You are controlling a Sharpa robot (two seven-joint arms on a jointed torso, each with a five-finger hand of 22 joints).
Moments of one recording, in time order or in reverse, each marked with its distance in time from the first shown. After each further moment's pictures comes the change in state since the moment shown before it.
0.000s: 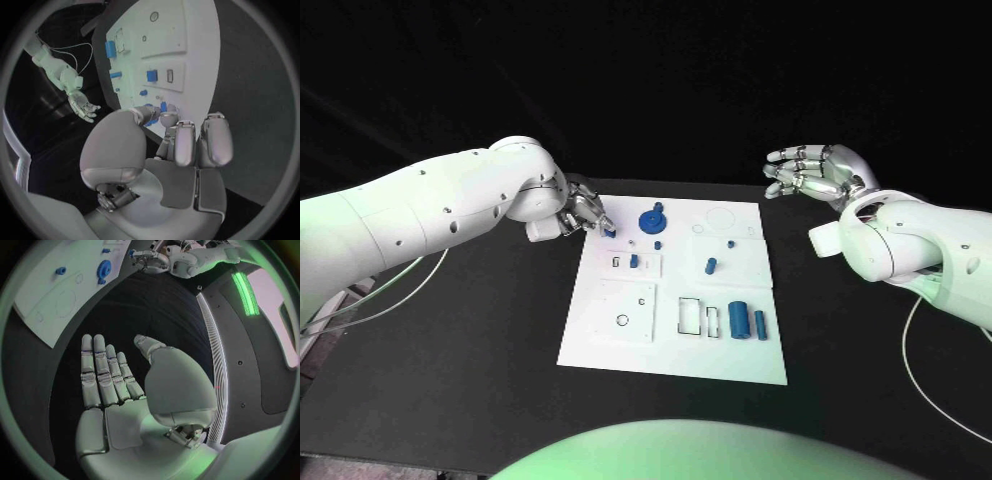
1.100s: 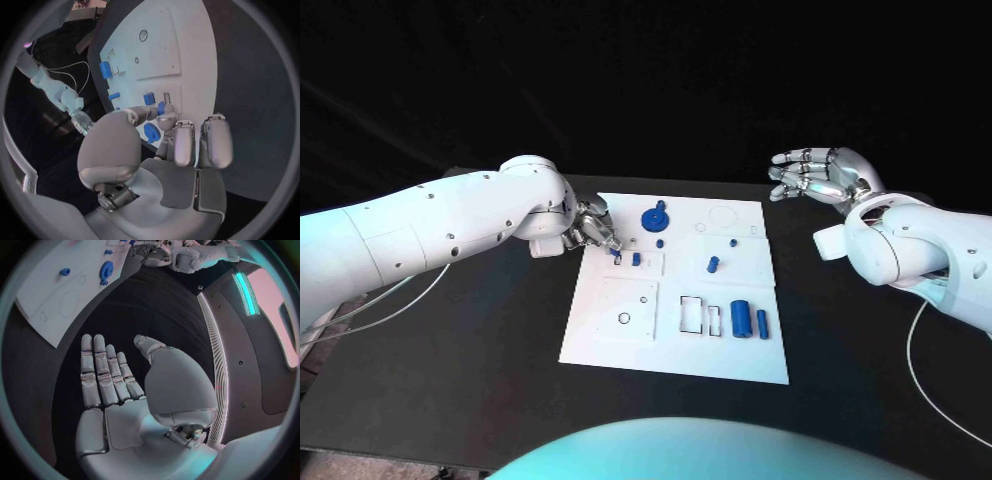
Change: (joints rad) left arm -0.040 -0.034 -0.005 0.100 -0.135 0.020 0.029; left_hand -0.089 -0.037 0.019 -0.003 0.128 0.027 -0.019 0.047 0.040 0.043 -0.018 0.020 0.031 0.004 -0.011 0.000 0.000 0.000 0.011 -0.011 0.011 0.021; right arm -0.008 -0.003 0.000 0.002 -0.003 -0.001 0.001; right_hand 0.000 0.000 0.000 0.000 0.019 0.000 0.000 0.000 -0.001 0.000 0.000 0.005 -0.006 0.000 0.000 0.000 0.000 0.000 0.004 0.004 -0.001 -0.007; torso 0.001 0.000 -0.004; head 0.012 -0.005
